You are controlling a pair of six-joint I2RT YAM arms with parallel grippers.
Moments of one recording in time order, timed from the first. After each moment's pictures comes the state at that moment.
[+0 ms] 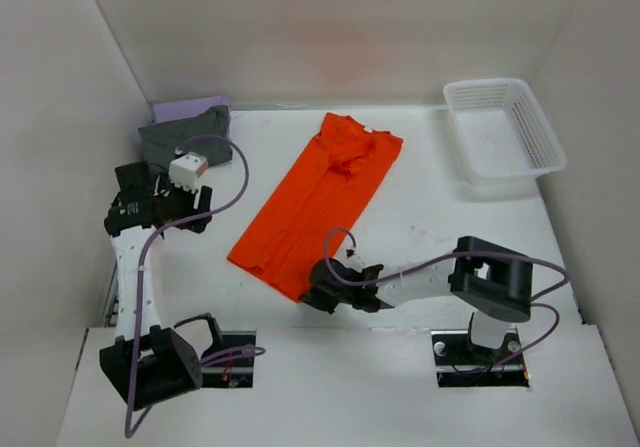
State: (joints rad) left arm 0.35 1.07 0.99 -0.81 0.50 0.53; right arm 1.25 1.78 0.86 -0.01 0.20 1.87
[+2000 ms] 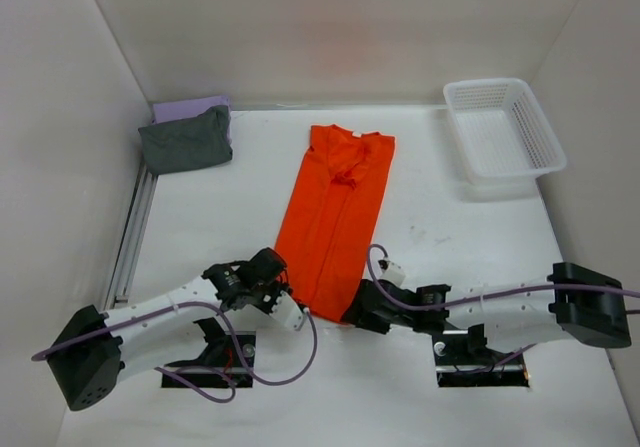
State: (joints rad) left arm -0.87 0.94 0.39 -0.62 0.01 1.26; right arm 1.34 1.22 0.44 -0.14 0.23 1.52
